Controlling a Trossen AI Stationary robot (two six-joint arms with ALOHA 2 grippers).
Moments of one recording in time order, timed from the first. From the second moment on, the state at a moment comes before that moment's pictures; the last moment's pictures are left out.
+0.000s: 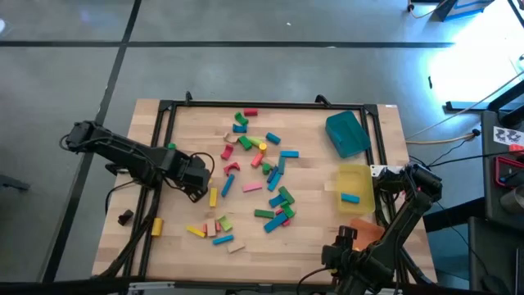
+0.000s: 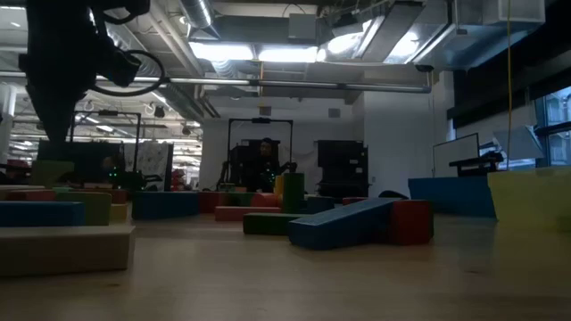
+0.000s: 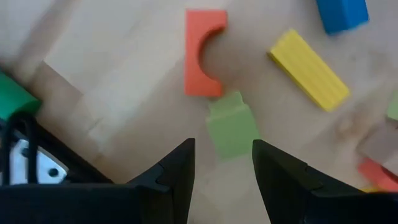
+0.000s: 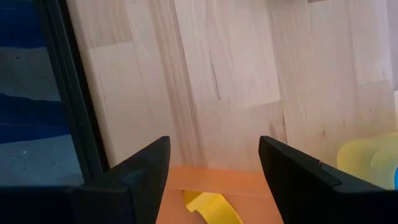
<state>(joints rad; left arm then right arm) -0.22 1.21 0.84 -1.16 -0.10 -0.97 0.97 1.89 1.58 -1.22 0.25 1.15</state>
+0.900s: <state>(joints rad) -0.22 1.20 0.77 -1.08 -0.08 -0.88 0.97 1.89 1.58 -1.22 0.25 1.15</state>
